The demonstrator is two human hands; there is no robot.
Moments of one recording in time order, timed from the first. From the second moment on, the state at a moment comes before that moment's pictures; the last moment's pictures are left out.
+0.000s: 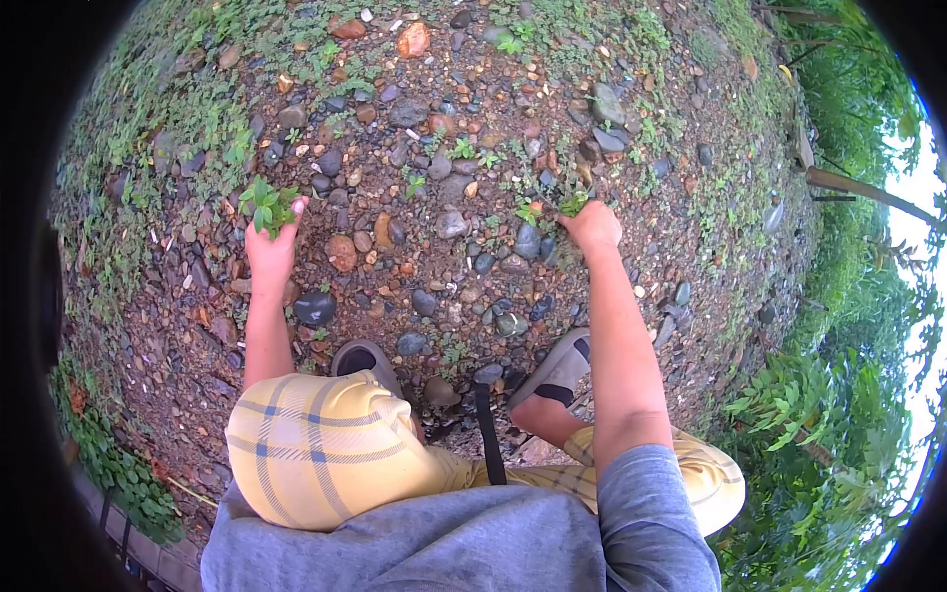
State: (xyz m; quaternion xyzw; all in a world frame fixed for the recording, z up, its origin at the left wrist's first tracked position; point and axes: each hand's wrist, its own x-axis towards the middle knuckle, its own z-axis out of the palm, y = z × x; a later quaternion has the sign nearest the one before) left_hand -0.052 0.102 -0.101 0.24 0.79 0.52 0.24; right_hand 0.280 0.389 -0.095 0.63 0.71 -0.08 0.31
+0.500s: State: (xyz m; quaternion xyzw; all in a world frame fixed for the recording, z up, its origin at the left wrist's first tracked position) left_hand -0.051 0.100 -0.099 0.22 0.78 0.54 0.25; right_hand 0.286 0.398 -0.105 0.65 0.68 -0.11 0.31
